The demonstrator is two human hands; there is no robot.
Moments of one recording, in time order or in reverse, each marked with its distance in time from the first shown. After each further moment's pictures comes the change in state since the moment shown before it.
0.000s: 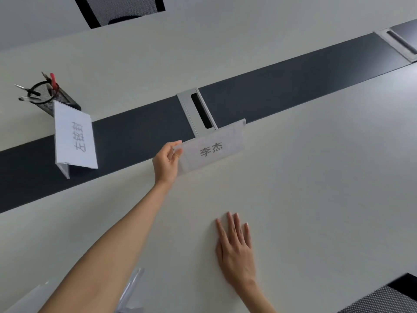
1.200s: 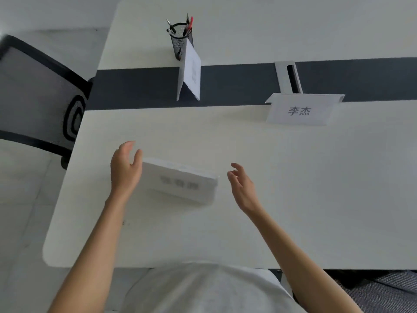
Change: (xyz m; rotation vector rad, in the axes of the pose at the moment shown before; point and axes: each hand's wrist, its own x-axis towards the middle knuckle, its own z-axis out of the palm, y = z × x) left_hand -0.244 -0.036 -0.300 0.332 0.378 -0.339; right_hand -0.042 -0.171 -0.067 0.804 -0.460 0.096
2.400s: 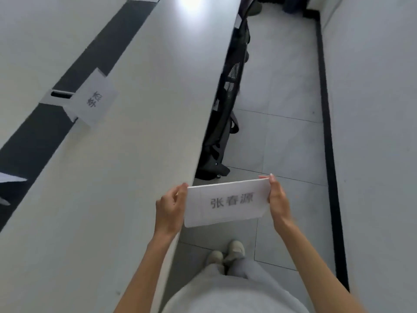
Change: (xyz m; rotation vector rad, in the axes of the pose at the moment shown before) left_hand -0.190 -0.012 0.006 0.009 -1.254 0.797; right_hand -0.334 0.076 0.160 0.821 1.472 0.469
